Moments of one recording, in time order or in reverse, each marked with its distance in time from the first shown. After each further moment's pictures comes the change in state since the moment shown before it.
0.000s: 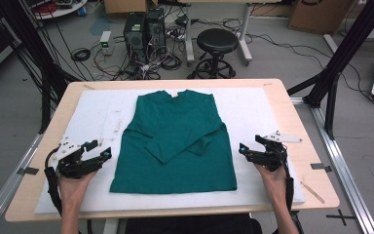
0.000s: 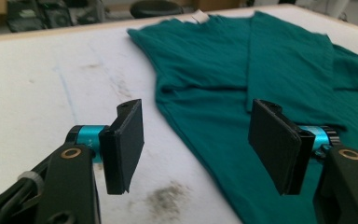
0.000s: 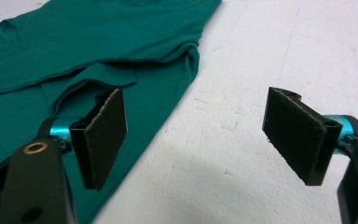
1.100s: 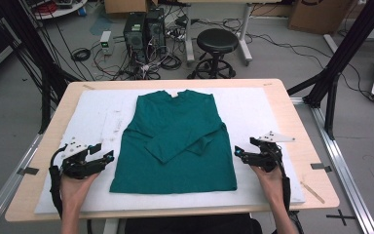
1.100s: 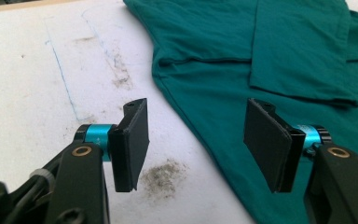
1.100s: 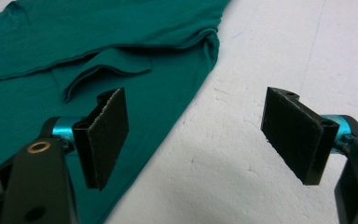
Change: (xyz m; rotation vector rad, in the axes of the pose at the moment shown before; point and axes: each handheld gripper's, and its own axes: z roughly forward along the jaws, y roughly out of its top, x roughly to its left) left arm -0.006 -0.001 0.007 0.107 0.040 0.006; right arm 0.009 0.000 0.008 0.050 0.033 -0.028
